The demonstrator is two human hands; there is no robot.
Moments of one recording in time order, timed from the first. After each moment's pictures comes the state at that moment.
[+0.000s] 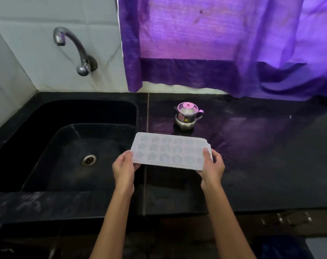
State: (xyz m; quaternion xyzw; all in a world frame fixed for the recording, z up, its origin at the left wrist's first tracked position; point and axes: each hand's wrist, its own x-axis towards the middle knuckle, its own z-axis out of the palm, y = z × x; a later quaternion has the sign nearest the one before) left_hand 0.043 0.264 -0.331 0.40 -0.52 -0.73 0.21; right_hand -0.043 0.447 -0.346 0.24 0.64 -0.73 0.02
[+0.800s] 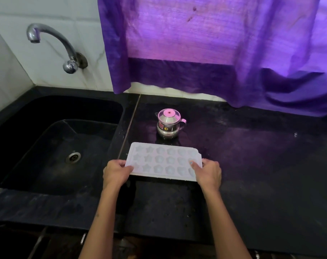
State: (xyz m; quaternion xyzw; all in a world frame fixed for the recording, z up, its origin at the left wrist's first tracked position) left_hand -0.024 0.327 -0.333 0.50 -0.73 -0.46 0.06; right_hand -0.155 0.534 -0.375 0.04 0.92 -0.37 0.08
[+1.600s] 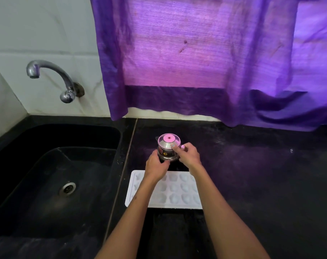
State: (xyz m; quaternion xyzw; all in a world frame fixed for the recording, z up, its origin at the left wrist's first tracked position) left_hand -0.140 0.350 -0.311 0.27 -0.81 -0.51 0.08; right_hand -0.239 0.445 -0.333 -0.02 0.82 -0.56 0.13
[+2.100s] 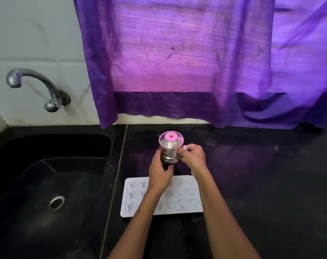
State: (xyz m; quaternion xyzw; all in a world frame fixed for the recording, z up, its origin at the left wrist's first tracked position) left_hand -0.144 0.373 -0.320 0.17 -0.78 -0.58 0.16; right_hand -0.222 0.467 -0.295 0.02 0.80 -0.59 0.07
